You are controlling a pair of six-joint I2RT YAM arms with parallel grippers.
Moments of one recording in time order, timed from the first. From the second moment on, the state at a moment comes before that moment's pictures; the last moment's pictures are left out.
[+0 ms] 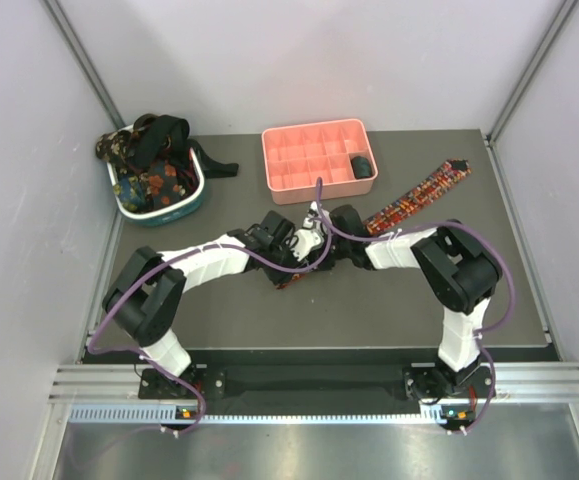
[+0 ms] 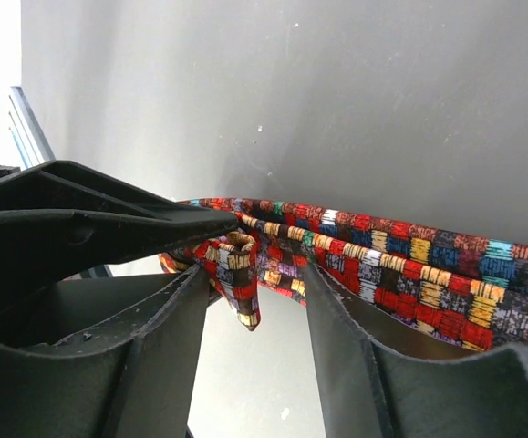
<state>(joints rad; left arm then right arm) -0.68 1.67 0.98 -0.36 0.18 0.30 0.63 1.89 0.94 0.25 -0.60 0.57</state>
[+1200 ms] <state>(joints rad) -0.67 1.60 0.92 -0.32 0.14 0.29 0.66 1.90 0.92 0.33 -0.66 0.64</state>
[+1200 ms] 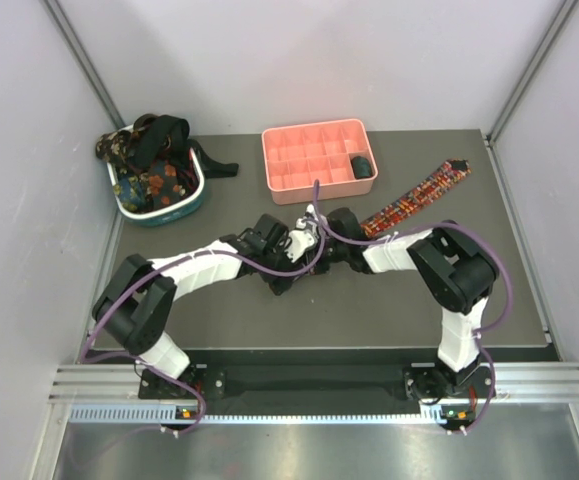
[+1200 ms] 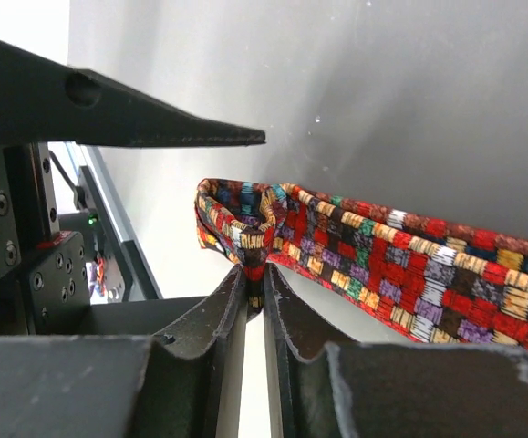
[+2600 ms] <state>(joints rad) -0.62 1.03 0.75 -0.19 -0.15 -0.05 0.83 1.94 1.09 0.32 -0.67 0.70</state>
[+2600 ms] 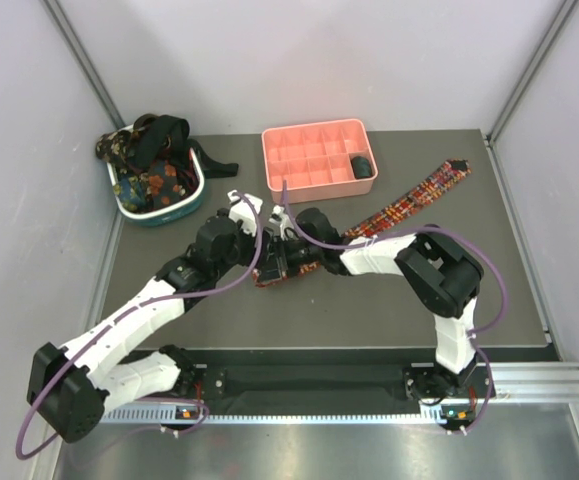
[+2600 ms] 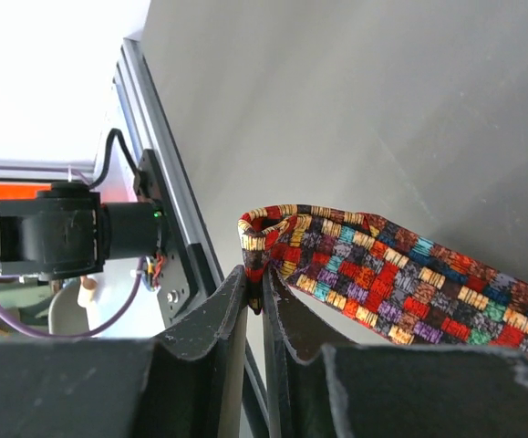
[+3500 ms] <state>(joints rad) -0.62 1.12 0.69 -0.16 0.15 0.10 0.72 1.94 1.09 0.24 -0.68 0.62</state>
